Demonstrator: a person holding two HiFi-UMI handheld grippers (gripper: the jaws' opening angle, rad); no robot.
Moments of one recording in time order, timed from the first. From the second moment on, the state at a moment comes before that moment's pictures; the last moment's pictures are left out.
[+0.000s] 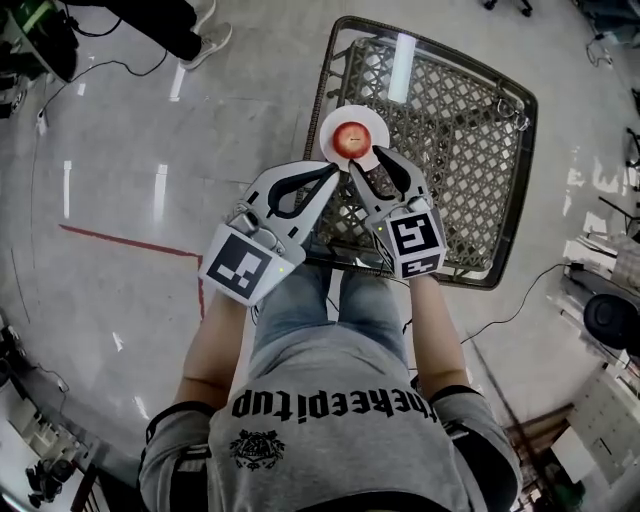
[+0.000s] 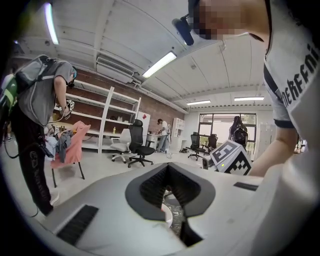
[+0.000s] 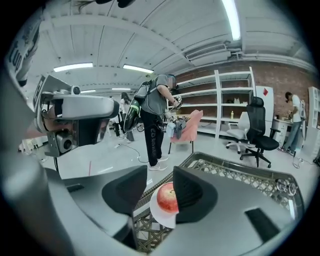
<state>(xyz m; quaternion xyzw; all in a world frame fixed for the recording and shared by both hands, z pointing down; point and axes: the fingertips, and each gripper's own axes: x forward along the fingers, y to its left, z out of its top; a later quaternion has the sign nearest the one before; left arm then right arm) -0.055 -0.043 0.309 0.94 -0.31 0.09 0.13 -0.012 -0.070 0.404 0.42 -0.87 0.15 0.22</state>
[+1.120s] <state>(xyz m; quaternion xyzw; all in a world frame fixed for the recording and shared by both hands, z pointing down) 0.011 -0.013 0.222 0.94 -0.34 0.04 0.04 0.039 -0.023 0.247 0.37 -0.92 0.08 0.10</state>
